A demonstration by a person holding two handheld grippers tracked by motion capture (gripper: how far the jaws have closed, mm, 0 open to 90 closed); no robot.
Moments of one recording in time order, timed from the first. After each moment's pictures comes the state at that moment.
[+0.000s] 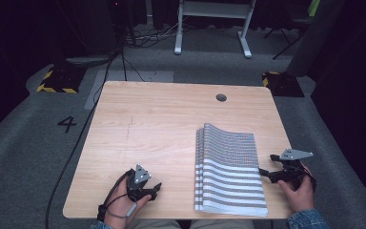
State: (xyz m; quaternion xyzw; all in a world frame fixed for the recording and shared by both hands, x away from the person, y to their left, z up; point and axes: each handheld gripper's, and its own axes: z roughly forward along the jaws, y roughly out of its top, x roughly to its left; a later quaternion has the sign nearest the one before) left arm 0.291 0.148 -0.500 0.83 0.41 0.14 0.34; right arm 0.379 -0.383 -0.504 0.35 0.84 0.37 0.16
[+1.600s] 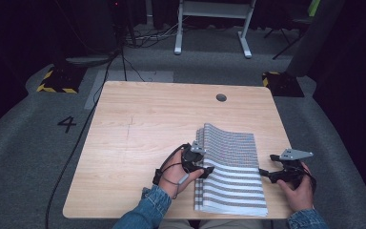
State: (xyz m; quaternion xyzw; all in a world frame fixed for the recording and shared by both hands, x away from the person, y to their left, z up) left arm 0.370 -0.001 -0.465 0.86 0.33 0.01 0.39; right arm 0.379 -0.382 -0.504 0.35 0.84 0.38 0.16
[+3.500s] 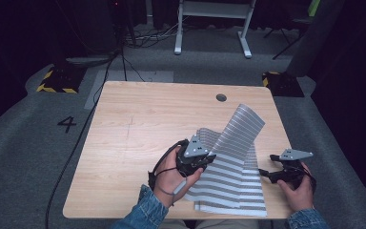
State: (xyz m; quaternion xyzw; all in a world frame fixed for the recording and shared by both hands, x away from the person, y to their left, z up) left arm 0.317 0.020 -0.362 0.83 0.26 0.10 0.49; right arm 0.379 -0.382 -0.504 0.35 0.84 0.38 0.16
